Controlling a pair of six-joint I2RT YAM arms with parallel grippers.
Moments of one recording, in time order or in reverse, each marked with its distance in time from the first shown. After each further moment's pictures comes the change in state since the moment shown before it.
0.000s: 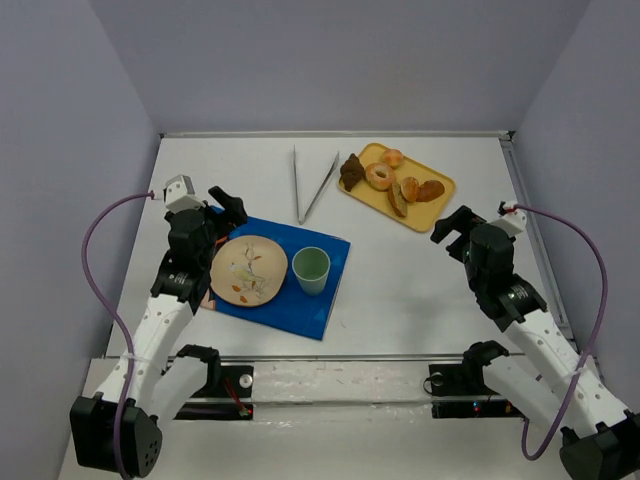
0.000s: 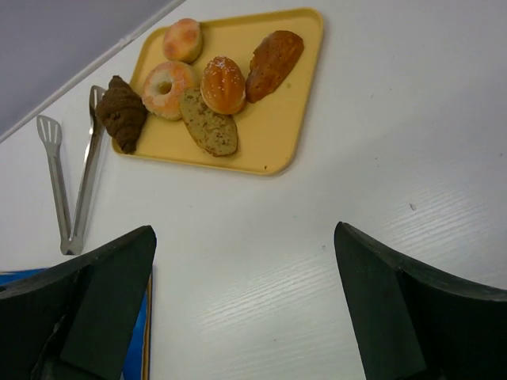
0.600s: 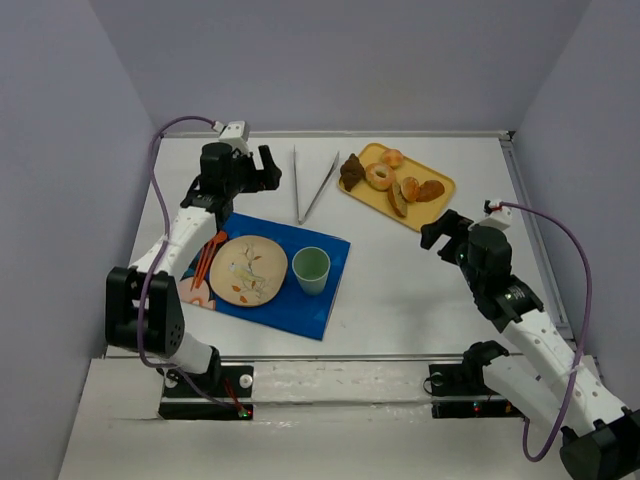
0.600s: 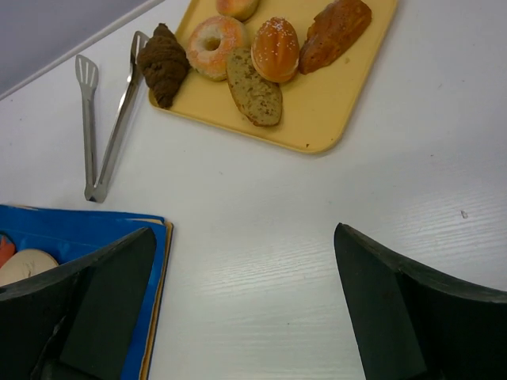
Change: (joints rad) left arm -0.007 0.619 0.455 0.006 0.380 0.279; right arm 0.000 0.006 -0.035 0.061 -0.178 -0.071
